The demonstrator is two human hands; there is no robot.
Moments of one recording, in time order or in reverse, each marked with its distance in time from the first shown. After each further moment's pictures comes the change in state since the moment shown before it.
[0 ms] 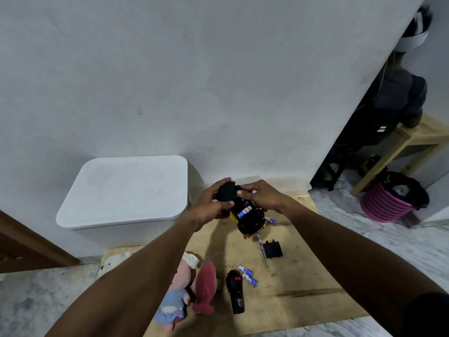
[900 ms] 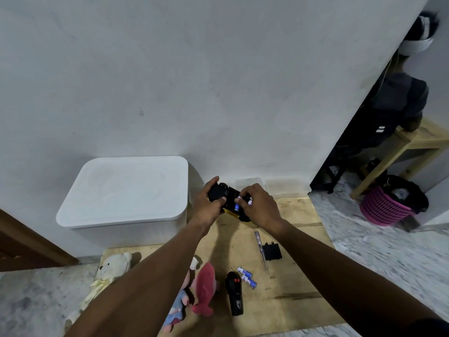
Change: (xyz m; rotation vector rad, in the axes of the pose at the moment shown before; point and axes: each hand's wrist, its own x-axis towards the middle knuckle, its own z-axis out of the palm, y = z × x) left_hand 0.007 -0.016 0.012 -0.183 0.348 0.085; right_hand -0.005 0.023 0.040 -0.416 0.440 -0.164
